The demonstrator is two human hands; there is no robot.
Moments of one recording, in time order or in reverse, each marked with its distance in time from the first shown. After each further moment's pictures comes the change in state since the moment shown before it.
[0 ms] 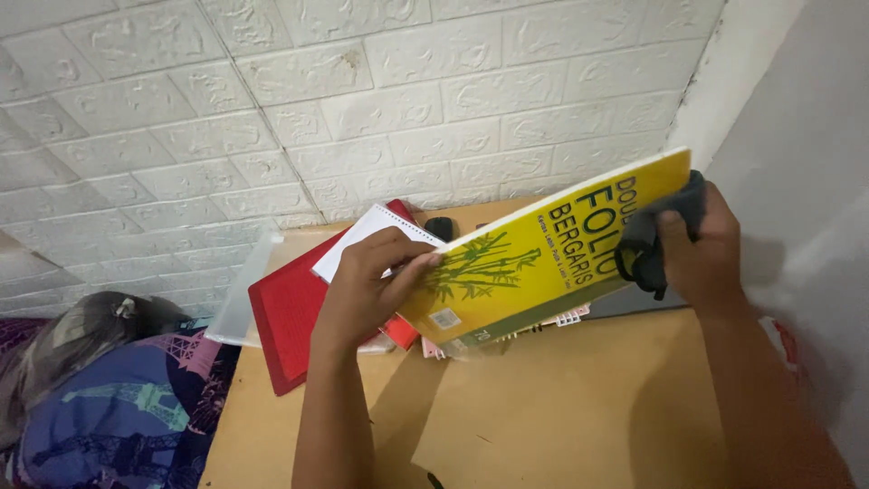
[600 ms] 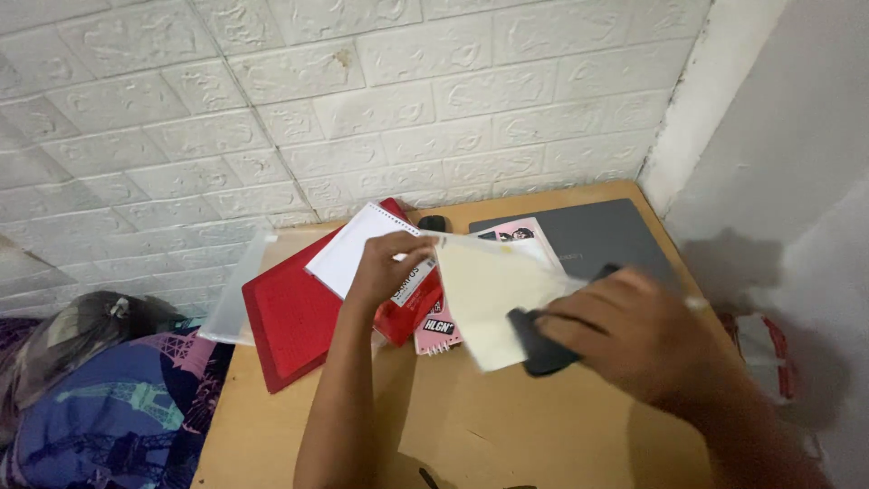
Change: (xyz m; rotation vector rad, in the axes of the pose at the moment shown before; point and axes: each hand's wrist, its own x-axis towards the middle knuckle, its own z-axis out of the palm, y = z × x) left_hand 0.004 -0.137 0.076 -0.146 0.006 -0.052; right_hand -0.034 -0.166 0.032 -0.643 -0.584 -0.726
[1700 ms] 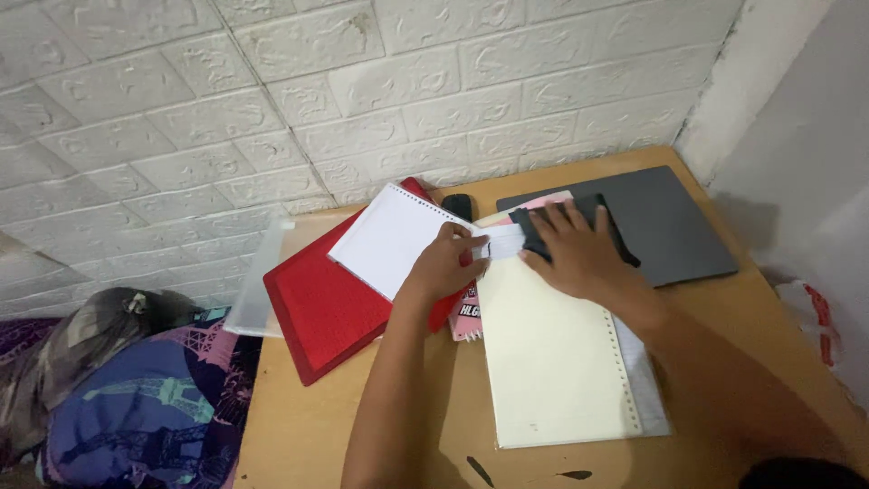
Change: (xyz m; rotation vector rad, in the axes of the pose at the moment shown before) left_hand -0.009 -0.016 0.034 0.255 -0.360 -0.256; right_hand 0.021 0.066 0.202 -0.110 -0.548 0.702
